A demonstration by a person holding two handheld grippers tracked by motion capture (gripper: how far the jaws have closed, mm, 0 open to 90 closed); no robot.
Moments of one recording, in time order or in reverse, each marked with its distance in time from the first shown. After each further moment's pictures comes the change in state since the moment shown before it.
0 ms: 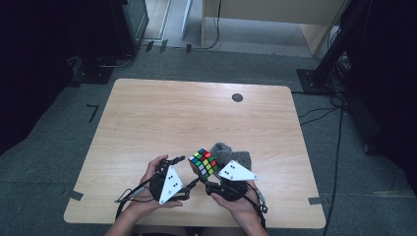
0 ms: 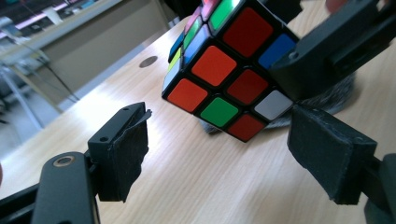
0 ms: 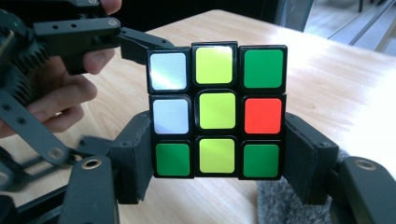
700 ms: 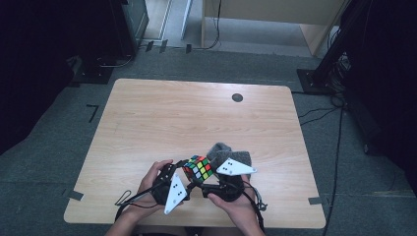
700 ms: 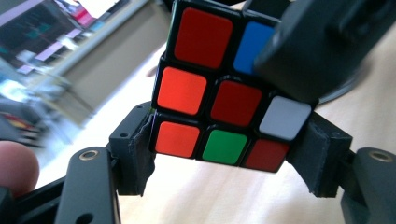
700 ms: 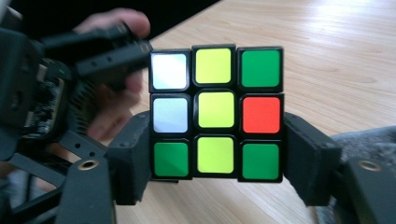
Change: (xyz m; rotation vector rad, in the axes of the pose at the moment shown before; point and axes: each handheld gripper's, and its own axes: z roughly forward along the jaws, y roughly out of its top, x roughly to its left) left arm -0.007 -0.007 0.001 -0.025 -0.002 0.088; right arm 0.001 0.006 0.003 0.057 0.148 0.167
